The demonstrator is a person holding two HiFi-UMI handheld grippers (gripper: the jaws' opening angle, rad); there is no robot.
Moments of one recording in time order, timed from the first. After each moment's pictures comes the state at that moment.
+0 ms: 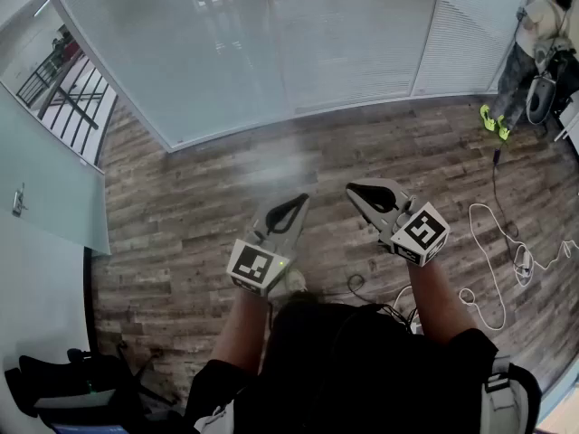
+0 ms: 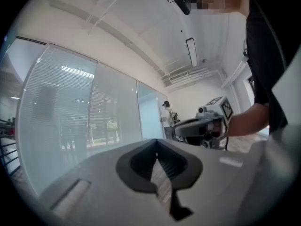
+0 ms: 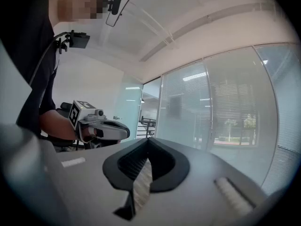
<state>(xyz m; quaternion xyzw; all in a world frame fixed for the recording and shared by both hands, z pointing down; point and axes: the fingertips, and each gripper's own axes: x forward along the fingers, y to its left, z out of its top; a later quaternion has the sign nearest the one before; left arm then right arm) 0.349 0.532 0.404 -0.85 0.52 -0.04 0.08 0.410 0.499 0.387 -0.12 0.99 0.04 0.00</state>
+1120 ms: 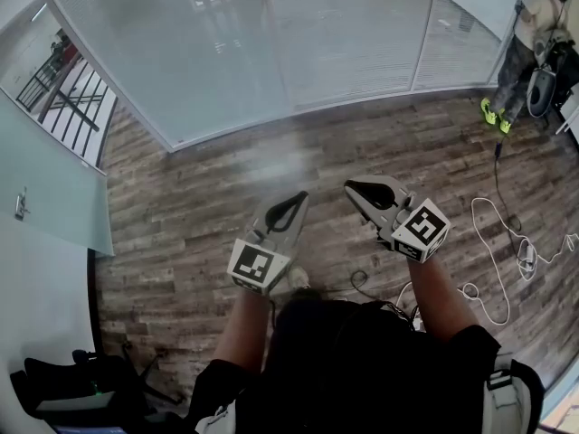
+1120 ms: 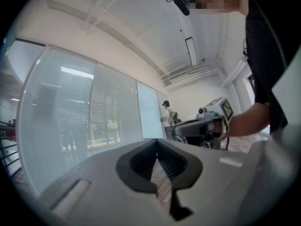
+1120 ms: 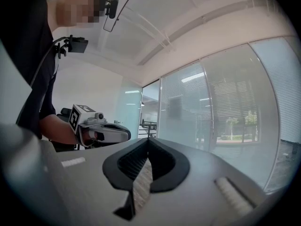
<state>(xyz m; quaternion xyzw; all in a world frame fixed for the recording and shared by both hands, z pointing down) 0.347 0.530 0.401 -0.84 0.53 -0.03 0.09 0.411 0.499 0.390 -0.11 0.99 0.02 0.02</state>
